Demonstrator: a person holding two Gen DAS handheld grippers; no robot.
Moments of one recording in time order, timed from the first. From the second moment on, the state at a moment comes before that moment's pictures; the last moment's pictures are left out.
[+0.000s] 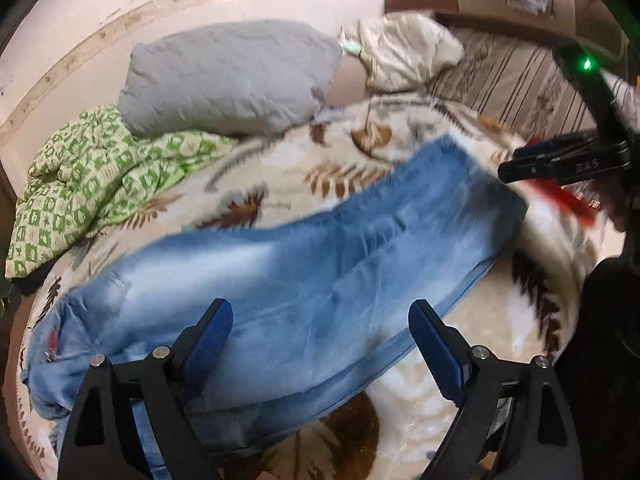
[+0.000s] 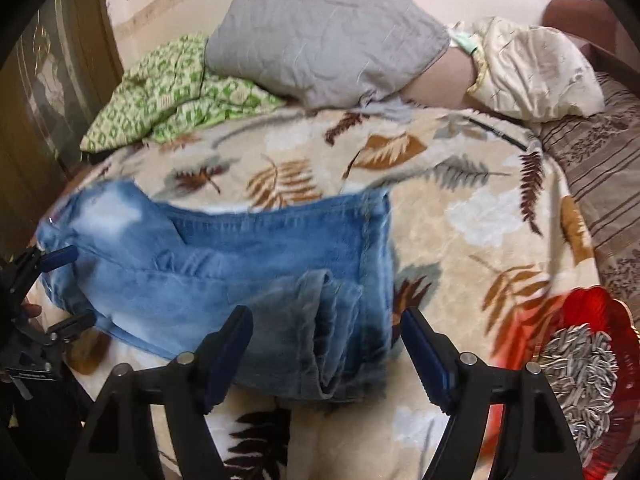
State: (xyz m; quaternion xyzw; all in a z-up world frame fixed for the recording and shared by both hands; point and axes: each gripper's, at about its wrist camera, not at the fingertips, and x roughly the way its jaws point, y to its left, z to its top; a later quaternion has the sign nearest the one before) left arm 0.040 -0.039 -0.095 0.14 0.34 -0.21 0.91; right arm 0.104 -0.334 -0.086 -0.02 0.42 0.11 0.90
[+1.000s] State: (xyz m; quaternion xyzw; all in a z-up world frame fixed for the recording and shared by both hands) left arm 0.128 -0.062 -0.145 0.18 0.49 -0.40 0.75; right arm 0.168 -0.319 -0.119 -0.01 0.55 0.17 0.82
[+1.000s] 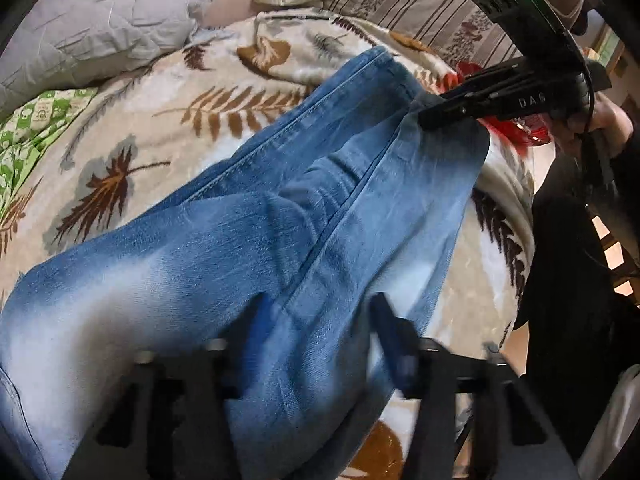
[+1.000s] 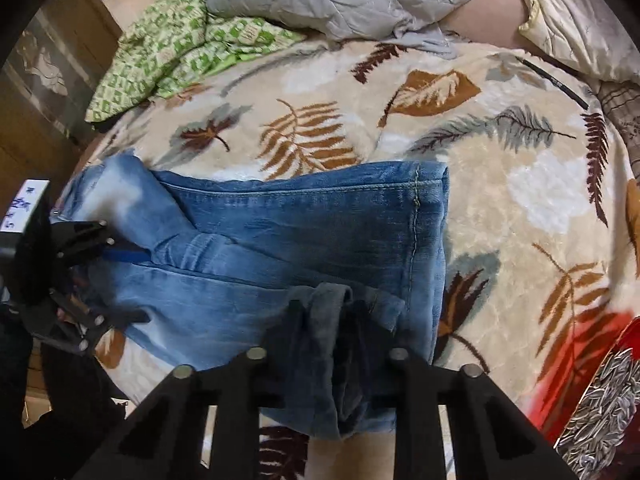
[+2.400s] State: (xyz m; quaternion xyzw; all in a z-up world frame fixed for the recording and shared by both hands) left arm 0.126 -0.099 -0.090 0.23 0.41 -0.43 0.77; right arm 0.104 -0.337 -0.089 0.00 0.48 0.21 0.85
